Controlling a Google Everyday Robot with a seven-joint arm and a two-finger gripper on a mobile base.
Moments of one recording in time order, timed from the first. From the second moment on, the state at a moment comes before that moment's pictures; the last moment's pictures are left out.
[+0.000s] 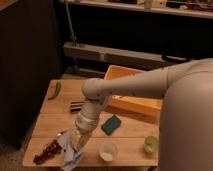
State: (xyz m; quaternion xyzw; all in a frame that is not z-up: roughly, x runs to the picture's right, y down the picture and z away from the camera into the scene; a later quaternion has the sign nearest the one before) arm -0.123 0.239 0.614 -0.62 0.09 0.39 0.67
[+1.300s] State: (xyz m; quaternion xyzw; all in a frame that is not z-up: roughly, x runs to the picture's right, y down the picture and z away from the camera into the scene) arm -0.155 0.240 0.650 -0.63 0.07 0.33 0.69
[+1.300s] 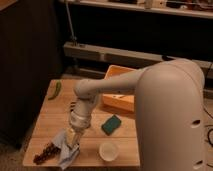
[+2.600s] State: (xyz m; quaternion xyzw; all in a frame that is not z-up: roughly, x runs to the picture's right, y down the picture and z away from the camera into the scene) arm -0.153 0.227 0.657 -0.62 0.07 0.34 0.71
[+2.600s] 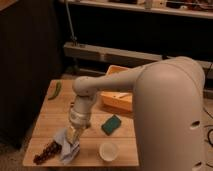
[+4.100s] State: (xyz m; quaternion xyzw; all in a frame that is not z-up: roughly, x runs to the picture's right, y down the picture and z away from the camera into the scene) arm -0.145 0.206 0.647 -0.58 0.08 0.36 0.73
